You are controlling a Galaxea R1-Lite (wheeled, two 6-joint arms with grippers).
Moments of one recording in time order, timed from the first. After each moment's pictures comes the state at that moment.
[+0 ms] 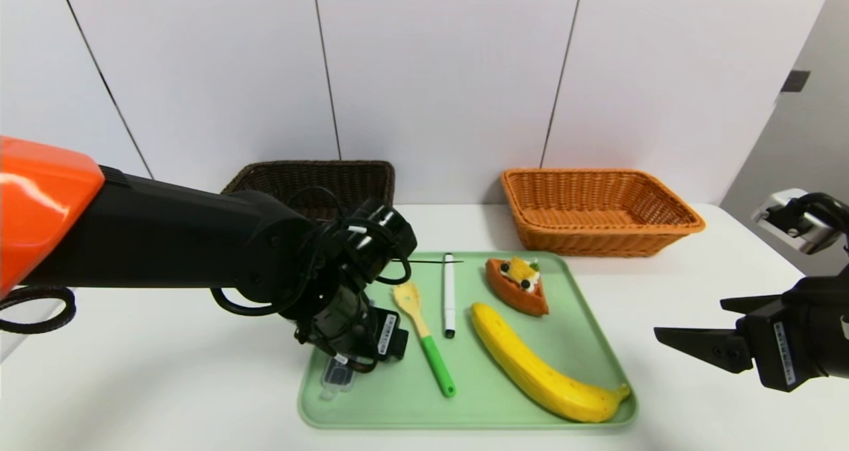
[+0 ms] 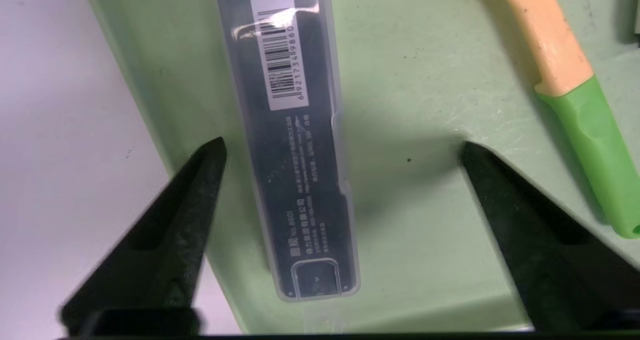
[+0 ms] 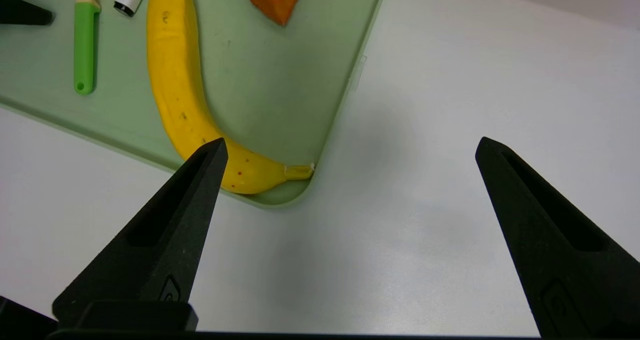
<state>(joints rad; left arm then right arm) -0.71 1.93 -1.31 0.50 0.18 -0.42 0.33 1.20 -0.79 0.27 0.04 0.00</state>
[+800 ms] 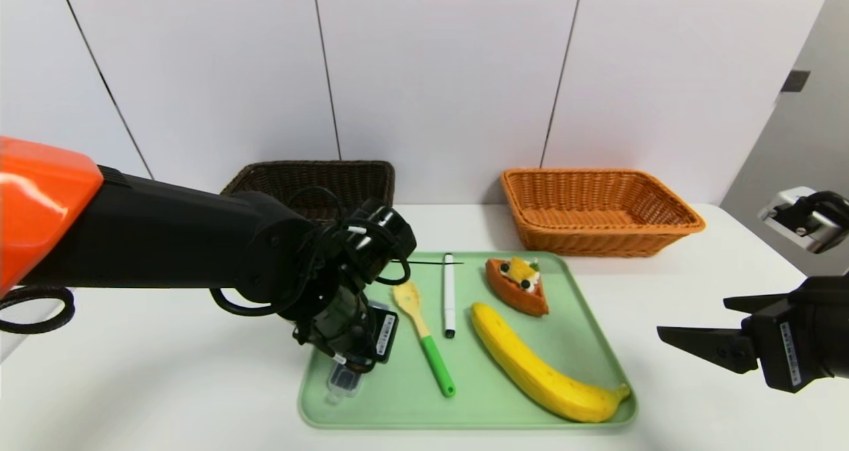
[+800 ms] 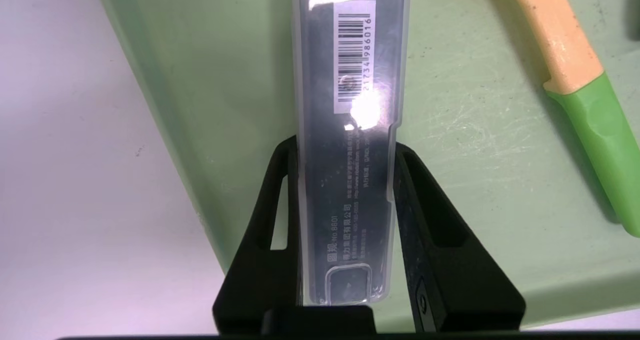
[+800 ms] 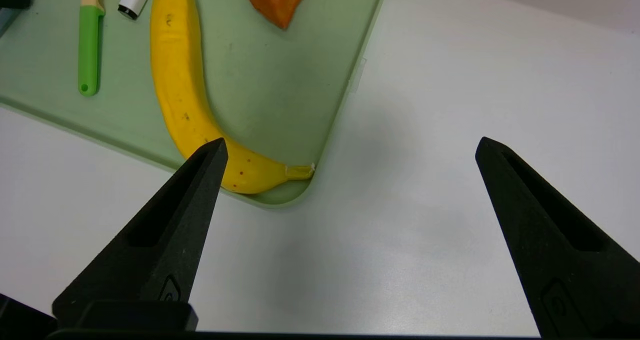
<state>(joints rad) -0.71 1.92 -1.31 0.50 0.19 -0.41 0.33 1.19 -0.79 0.27 0.04 0.00</state>
